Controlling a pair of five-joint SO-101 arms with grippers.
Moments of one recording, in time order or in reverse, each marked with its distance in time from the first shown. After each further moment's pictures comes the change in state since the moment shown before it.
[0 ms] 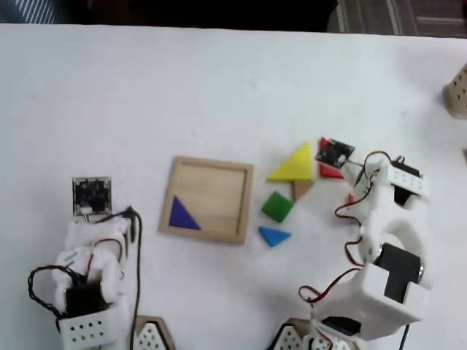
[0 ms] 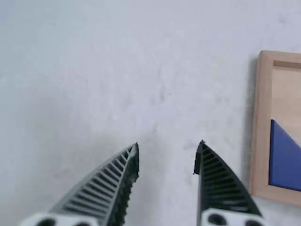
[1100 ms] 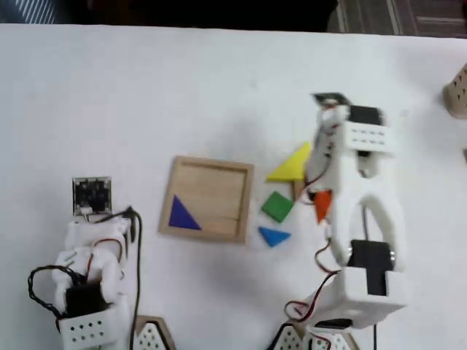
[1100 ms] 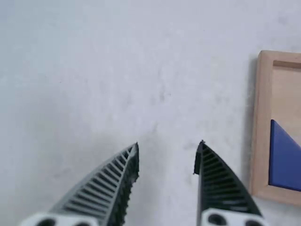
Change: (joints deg) left arm 0.0 0.0 0.0 0.0 0.0; right arm -23.5 0.1 -27.0 39.2 -63.3
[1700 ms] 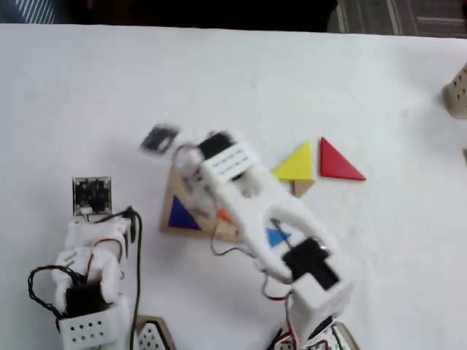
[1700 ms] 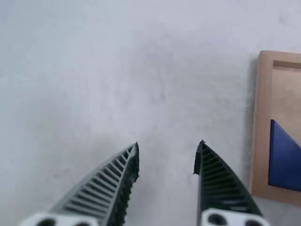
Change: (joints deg) left arm 0.0 0.0 0.0 0.0 0.0; right arm -39.5 8.7 -0.4 -16.6 17.4
